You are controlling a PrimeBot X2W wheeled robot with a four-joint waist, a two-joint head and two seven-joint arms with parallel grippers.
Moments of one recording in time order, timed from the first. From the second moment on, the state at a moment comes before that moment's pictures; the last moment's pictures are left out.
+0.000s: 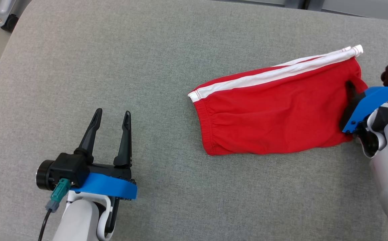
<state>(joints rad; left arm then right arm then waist) -0.25 0.10 -0.17 0.23 -0.22 -0.11 -0.26 -0.85 -0.26 0.00 1.04 0.28 0.13 0.08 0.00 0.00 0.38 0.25</state>
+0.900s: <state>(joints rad) -0.17 0.11 -0.17 0.29 -0.20 -0.12 -0.26 -0.55 -0.26 -0.28 0.77 0.08 0.13 -0.05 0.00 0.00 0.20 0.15</state>
